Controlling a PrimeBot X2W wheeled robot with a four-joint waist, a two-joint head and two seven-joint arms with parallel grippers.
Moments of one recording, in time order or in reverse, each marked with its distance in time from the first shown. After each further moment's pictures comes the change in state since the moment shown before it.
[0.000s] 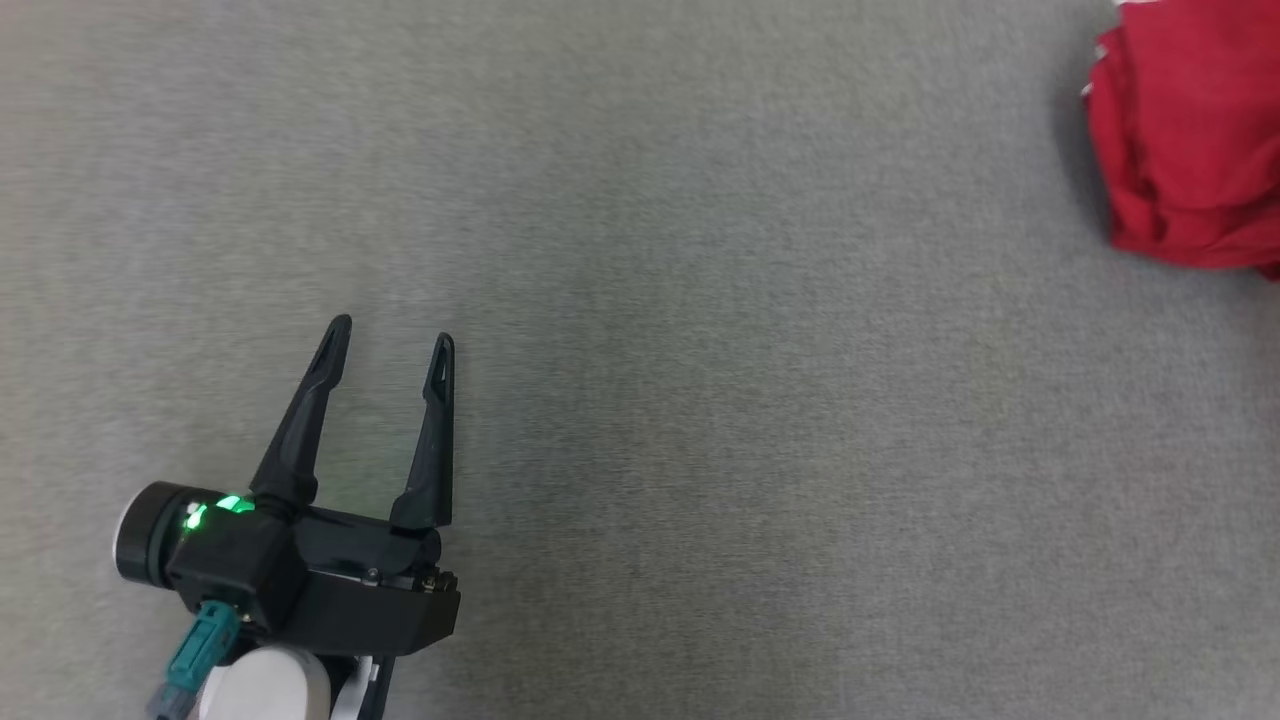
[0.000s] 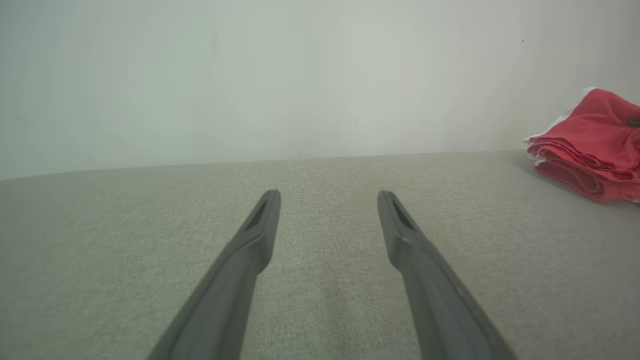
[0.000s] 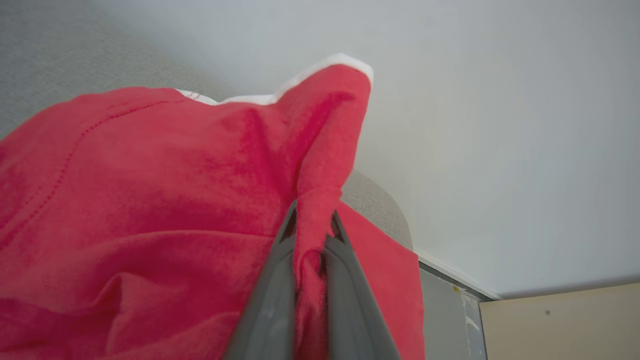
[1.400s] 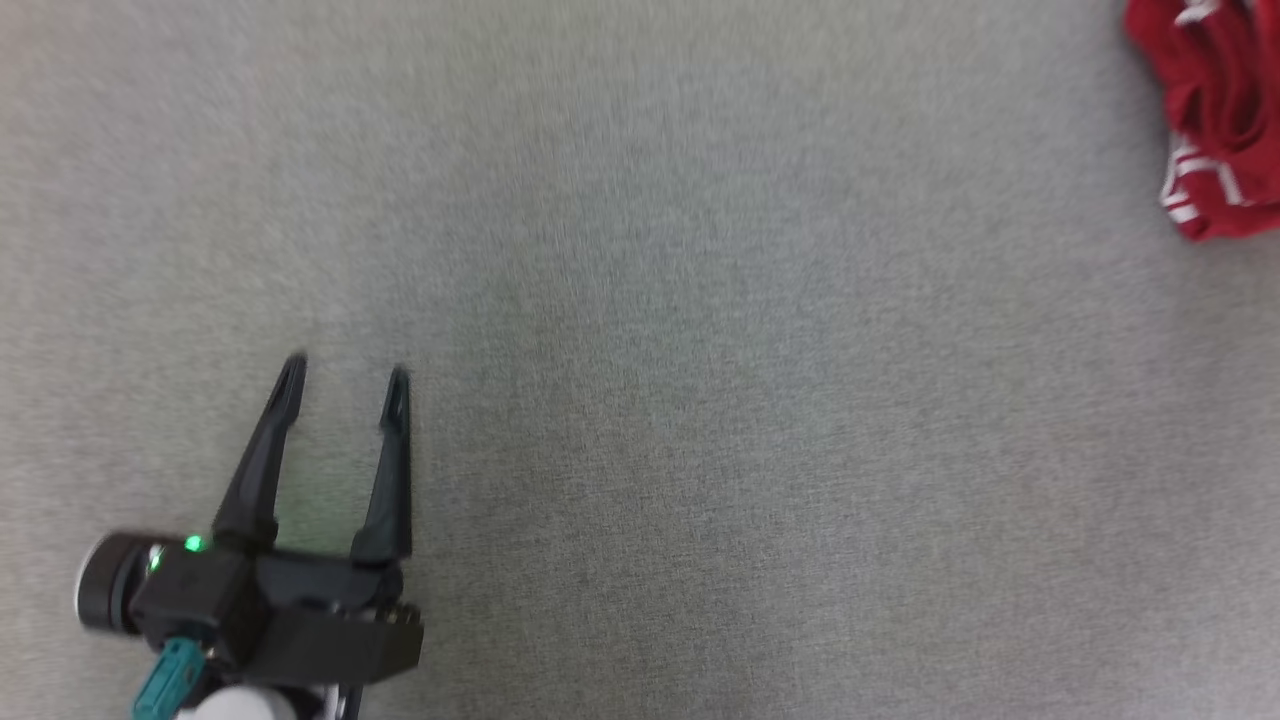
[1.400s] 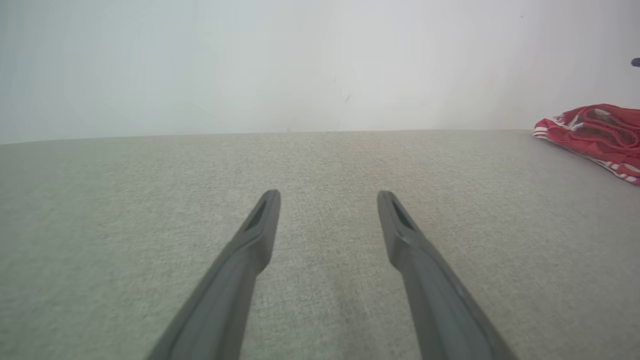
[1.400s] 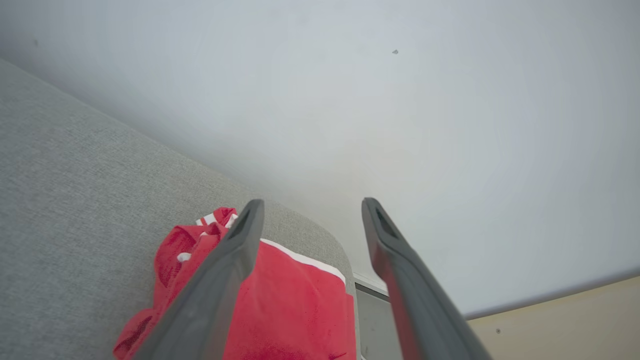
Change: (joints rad) left arm 0.051 0.029 0.032 -0.032 -0.005 0.019 0.000; right arm -0.252 0.107 0.069 0.241 -0.068 0.000 -0.144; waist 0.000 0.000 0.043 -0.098
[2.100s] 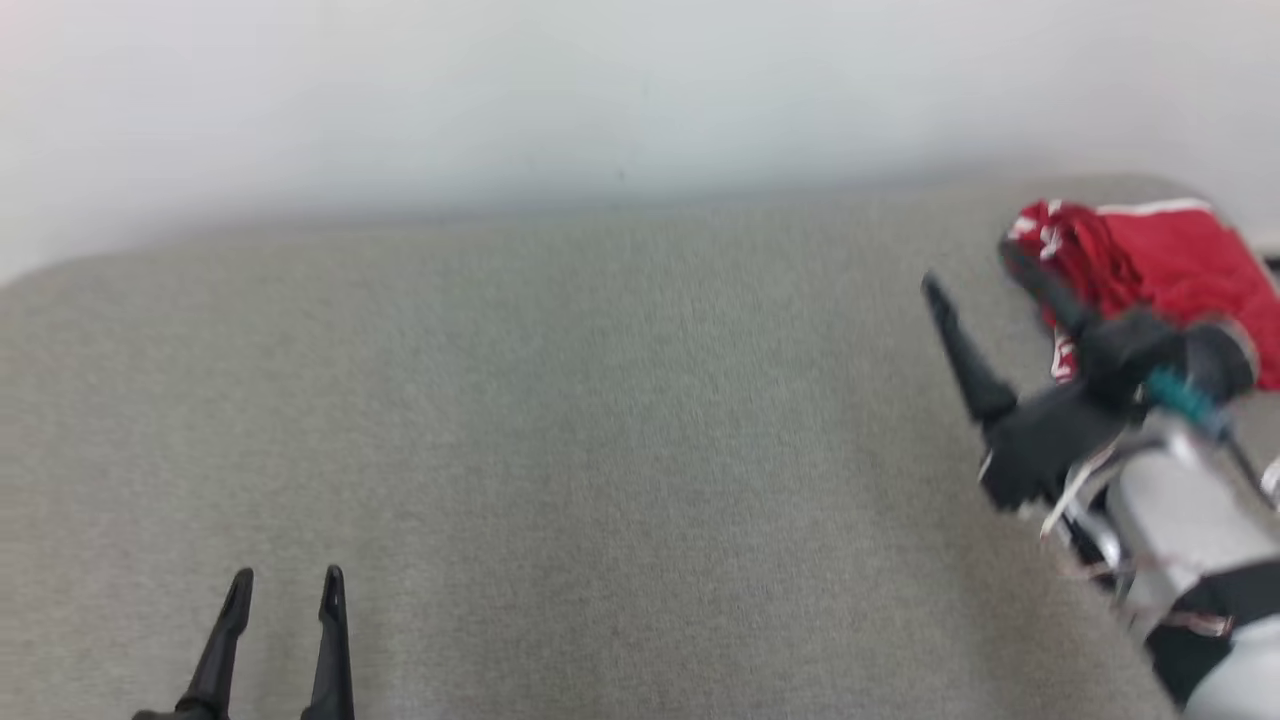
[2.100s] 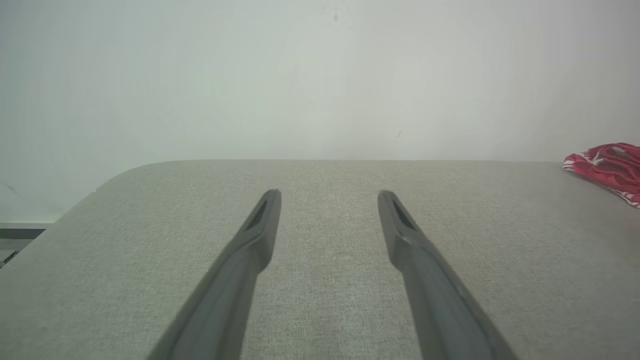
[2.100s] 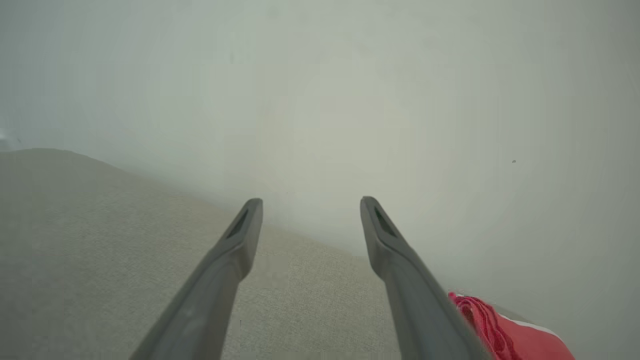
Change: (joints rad) left arm 0.282 -0.009 0.117 0.065 -0.032 0.016 0.000; right arm 0.672 0.303 -0.370 -0.512 -0.082 0.000 -0.023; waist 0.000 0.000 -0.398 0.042
